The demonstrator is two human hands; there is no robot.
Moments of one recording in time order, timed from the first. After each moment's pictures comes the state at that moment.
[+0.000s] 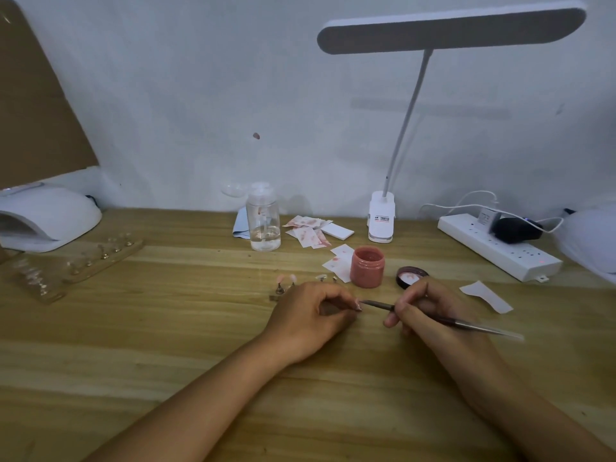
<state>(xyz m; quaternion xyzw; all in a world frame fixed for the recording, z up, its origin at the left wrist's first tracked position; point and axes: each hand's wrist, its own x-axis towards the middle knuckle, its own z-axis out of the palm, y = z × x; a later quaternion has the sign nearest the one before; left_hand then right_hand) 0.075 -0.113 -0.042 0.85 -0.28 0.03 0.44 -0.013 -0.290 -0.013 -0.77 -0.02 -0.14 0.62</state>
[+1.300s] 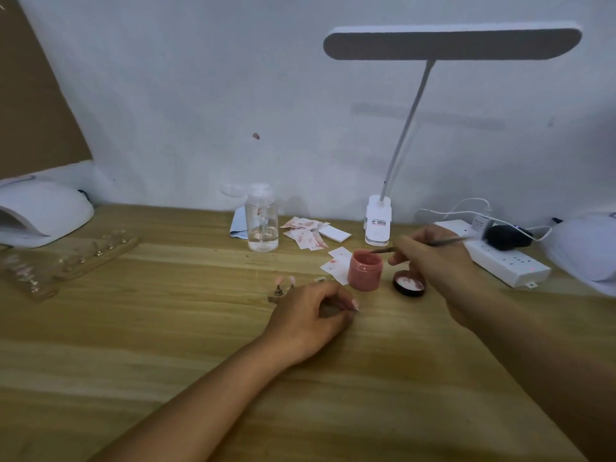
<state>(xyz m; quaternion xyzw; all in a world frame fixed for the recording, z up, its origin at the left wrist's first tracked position) 0.074 -0.111 -0.043 0.84 -0.28 0.03 0.46 0.057 -0.302 0.030 -0.79 0.14 -0.18 0.57</state>
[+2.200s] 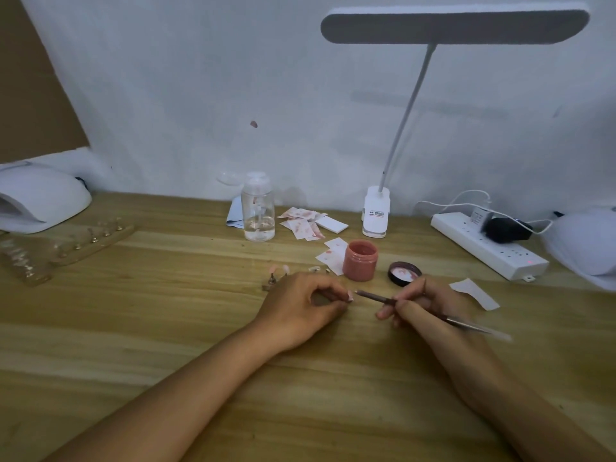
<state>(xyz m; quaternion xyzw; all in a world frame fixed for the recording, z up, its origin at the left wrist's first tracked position) 0.074 -0.112 -0.041 0.85 -0.27 0.03 0.44 -0.016 -0.296 -0.013 -0.76 -0.01 -0.13 0.63</state>
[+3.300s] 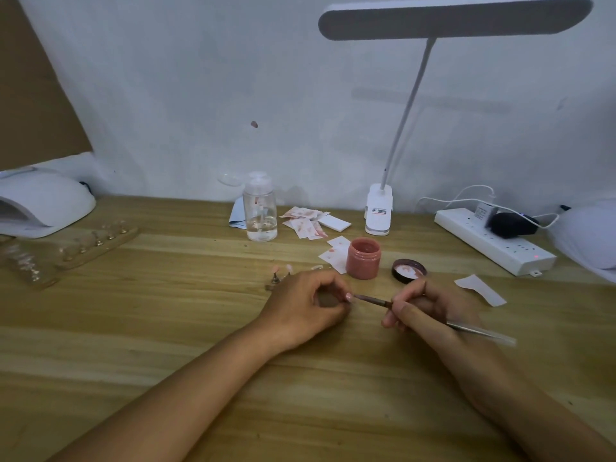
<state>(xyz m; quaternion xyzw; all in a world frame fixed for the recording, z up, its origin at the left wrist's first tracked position) 0.072 -0.111 -0.039 0.84 -0.29 0.03 0.45 -0.023 -0.295 -0.010 -0.77 -0.04 -0.11 0.63</state>
